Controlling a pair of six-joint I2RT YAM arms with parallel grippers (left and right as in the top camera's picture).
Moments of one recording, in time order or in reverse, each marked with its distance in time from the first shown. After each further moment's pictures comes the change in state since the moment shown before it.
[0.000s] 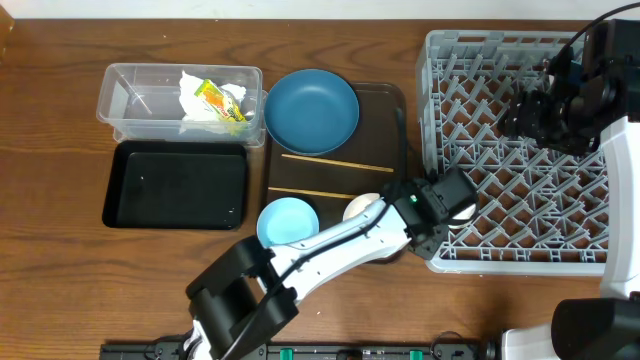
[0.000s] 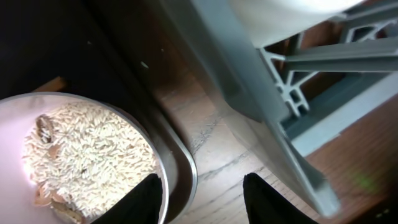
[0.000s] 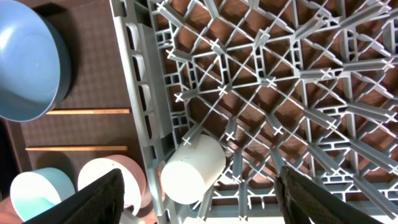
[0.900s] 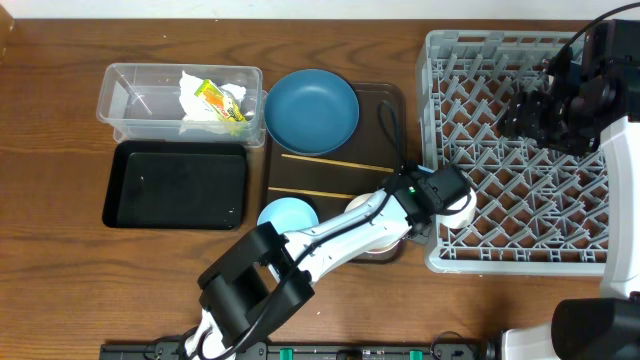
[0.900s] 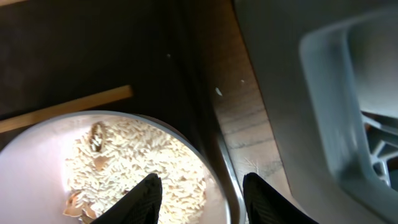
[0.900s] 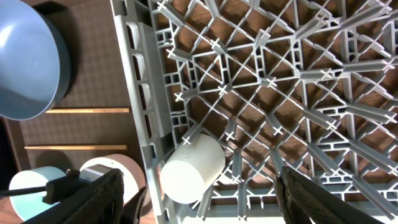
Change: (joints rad) left arm 0.042 0.063 0.000 0.022 -0.130 -0.175; right arm 0.000 0.000 0.000 -0.001 -0.001 -0.008
